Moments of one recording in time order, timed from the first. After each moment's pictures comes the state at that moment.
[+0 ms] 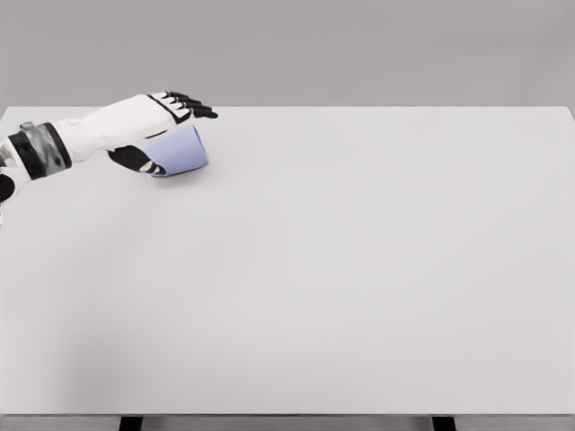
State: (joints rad) left arm -0.65 0.59 -0.40 -1.30 -0.43 -0.61 -0.51; right arm 0.03 0.00 -0.02 0.04 0.05 0.01 0.09
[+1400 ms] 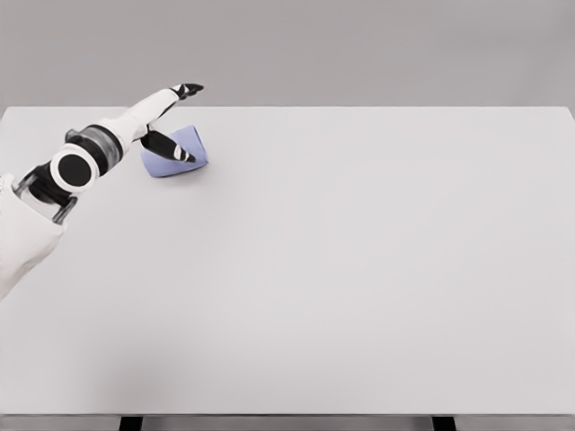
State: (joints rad) left arm -0.72 0.55 -0.69 -1.38 -0.06 0.31 -0.23; right arm 0.03 0.00 -0.02 0.04 0.05 0.01 0.09
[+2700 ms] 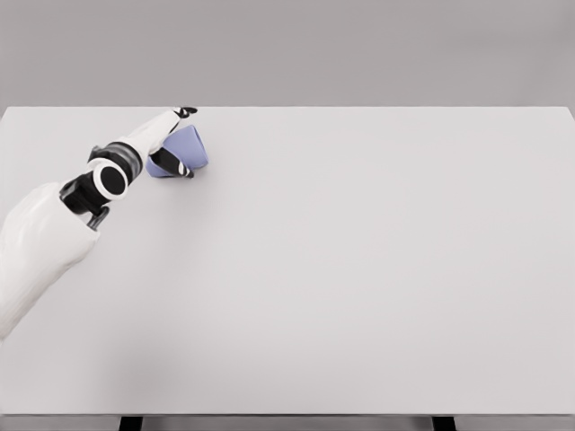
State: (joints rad) left arm -0.74 0.45 -0.76 -1.22 -0.15 0.41 -0.16; right arm 0.03 0.00 -0.02 0.04 0.05 0.01 0.09
